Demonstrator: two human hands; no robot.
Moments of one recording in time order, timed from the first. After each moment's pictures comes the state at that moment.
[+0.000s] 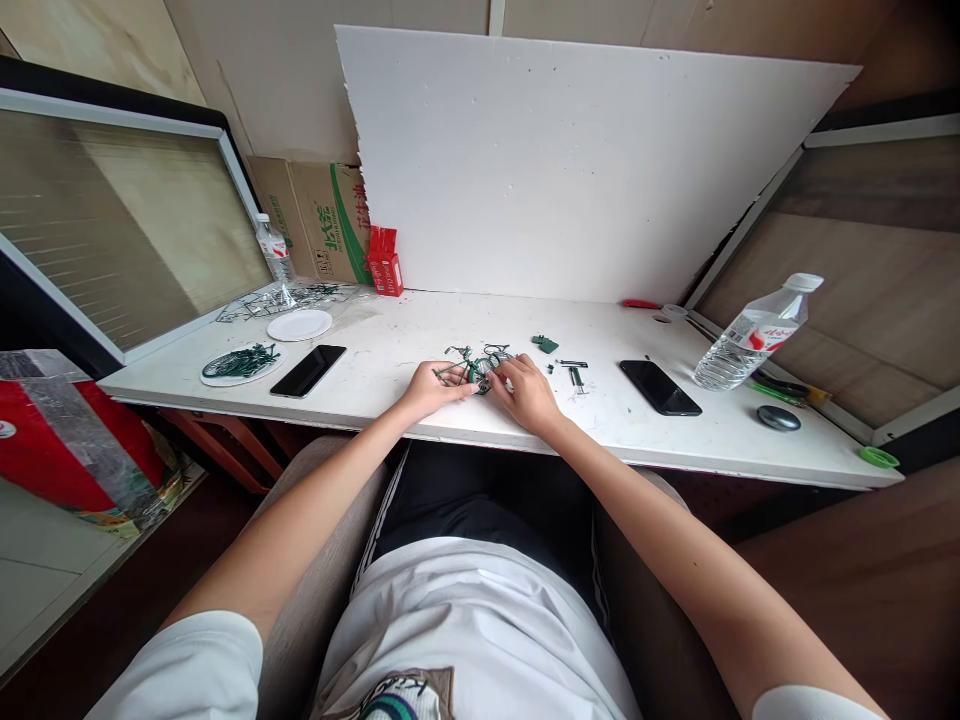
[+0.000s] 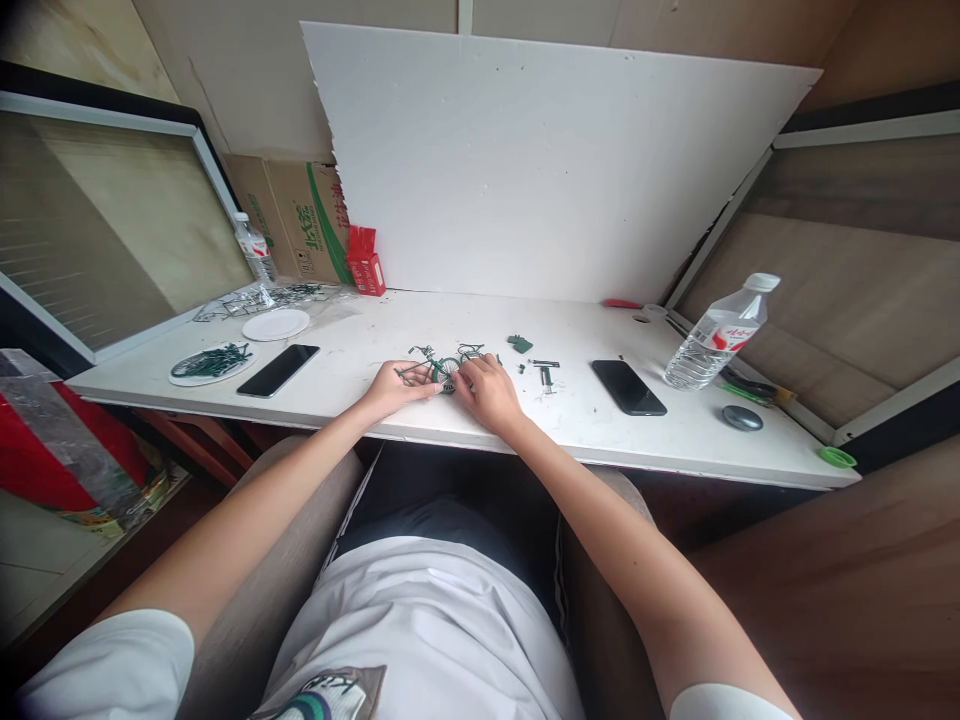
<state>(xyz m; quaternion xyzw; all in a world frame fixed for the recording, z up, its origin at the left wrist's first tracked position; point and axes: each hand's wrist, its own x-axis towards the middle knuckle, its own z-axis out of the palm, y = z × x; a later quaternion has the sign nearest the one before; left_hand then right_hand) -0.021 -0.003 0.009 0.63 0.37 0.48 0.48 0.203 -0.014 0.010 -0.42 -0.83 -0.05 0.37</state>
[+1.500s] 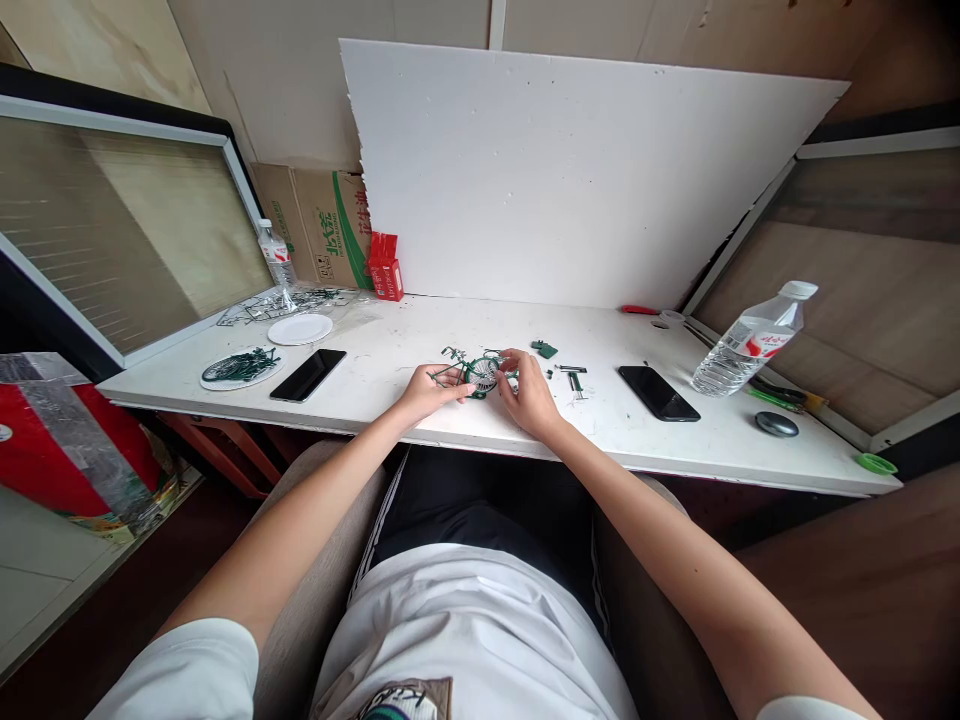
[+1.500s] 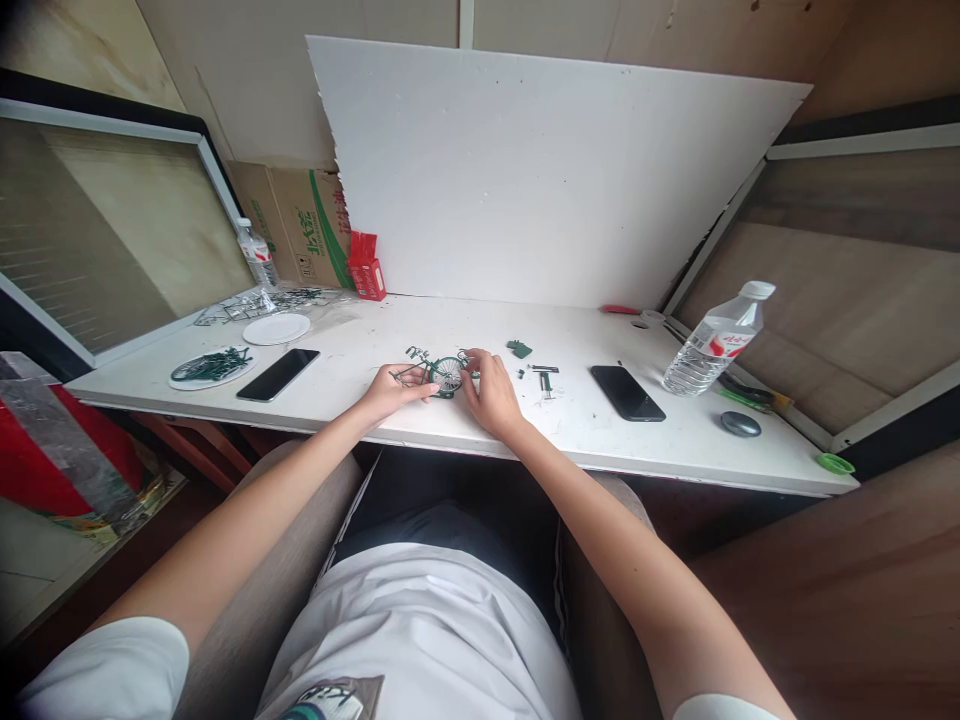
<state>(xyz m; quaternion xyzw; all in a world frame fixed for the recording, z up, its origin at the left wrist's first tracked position) -0.023 -0.001 0.010 0.62 0.34 0.49 0.51 0.206 -0.011 0.006 -0.40 -0.79 0.00 0.47</state>
